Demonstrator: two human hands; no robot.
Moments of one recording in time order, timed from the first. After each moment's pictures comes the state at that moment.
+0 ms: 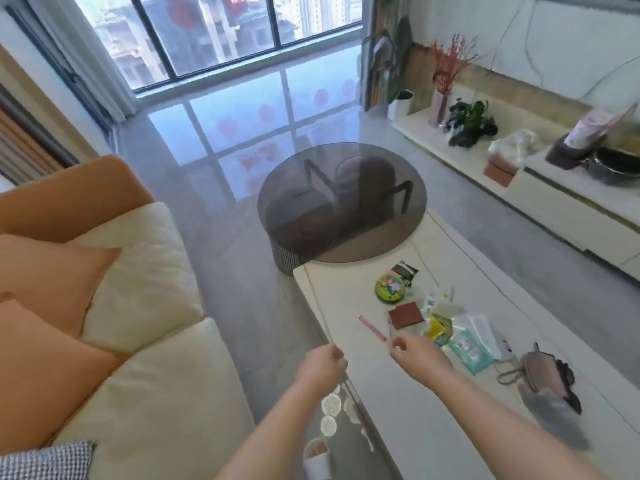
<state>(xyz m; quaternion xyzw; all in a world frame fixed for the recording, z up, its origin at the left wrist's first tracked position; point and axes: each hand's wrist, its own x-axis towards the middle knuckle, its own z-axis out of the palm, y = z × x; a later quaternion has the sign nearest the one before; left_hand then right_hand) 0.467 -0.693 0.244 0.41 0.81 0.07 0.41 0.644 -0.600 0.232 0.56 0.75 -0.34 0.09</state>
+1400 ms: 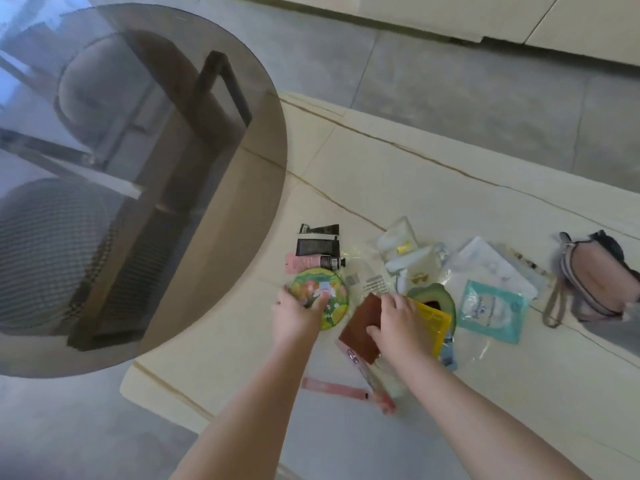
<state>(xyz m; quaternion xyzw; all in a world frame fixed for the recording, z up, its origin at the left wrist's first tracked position) 0.476 -0.307 -0.119 0.40 0.78 0.02 0.48 0.627 -0.372 -0.119 0.79 0.53 -0.31 0.09</state>
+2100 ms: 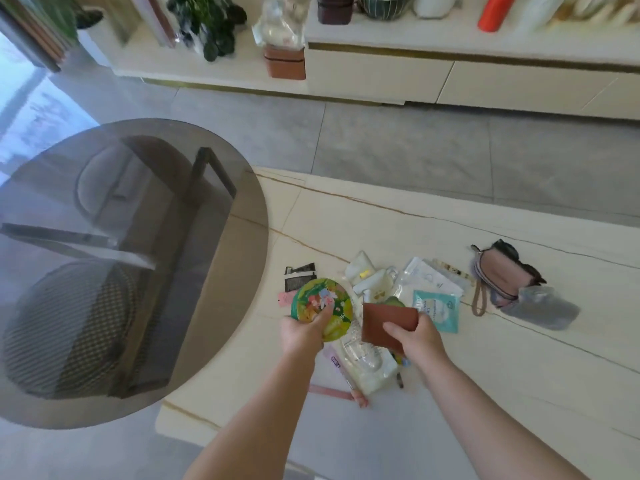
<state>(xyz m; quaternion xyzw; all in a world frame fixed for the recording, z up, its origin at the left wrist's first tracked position) 0.502 -0.317 0.019 0.27 0.73 0.13 0.62 0.660 -0.409 0.014 0.83 0.08 -0.45 -0.31</state>
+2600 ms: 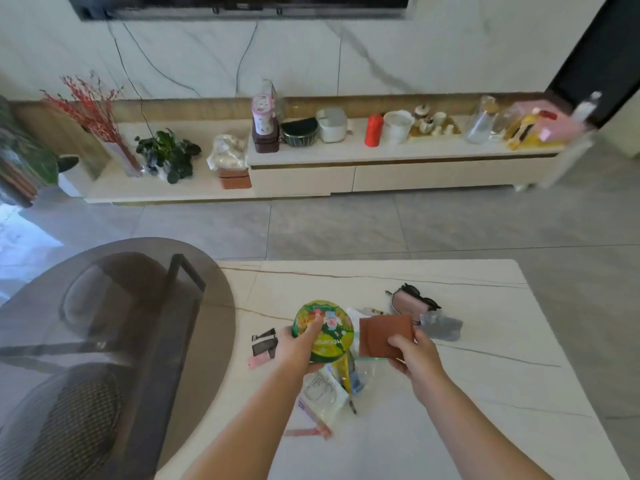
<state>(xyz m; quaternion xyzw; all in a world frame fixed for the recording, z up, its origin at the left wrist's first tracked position) 0.550 -0.364 0.221 0.38 0.61 0.12 0.68 0.698 -0.495 0.209 0.72 -0.07 -0.40 -0.57</state>
